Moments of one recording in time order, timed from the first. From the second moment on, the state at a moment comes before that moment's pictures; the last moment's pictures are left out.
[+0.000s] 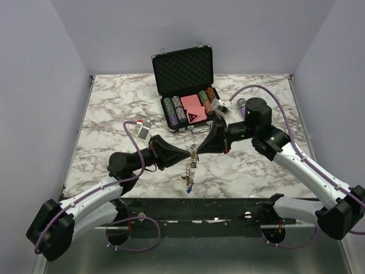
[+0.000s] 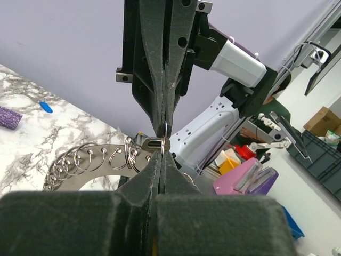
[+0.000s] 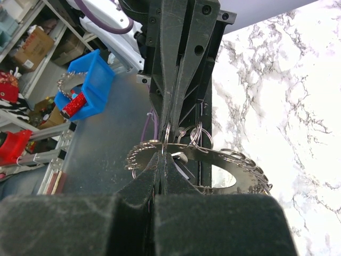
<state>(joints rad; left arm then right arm) -0.66 0.91 0.32 1.11 0.64 -0.99 0.62 1.15 1.04 -0.12 -1.11 0.23</state>
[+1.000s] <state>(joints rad) -0.66 0.91 0.33 1.10 0.65 -0.97 0.62 1.15 1.03 -0.12 -1.11 0.23</state>
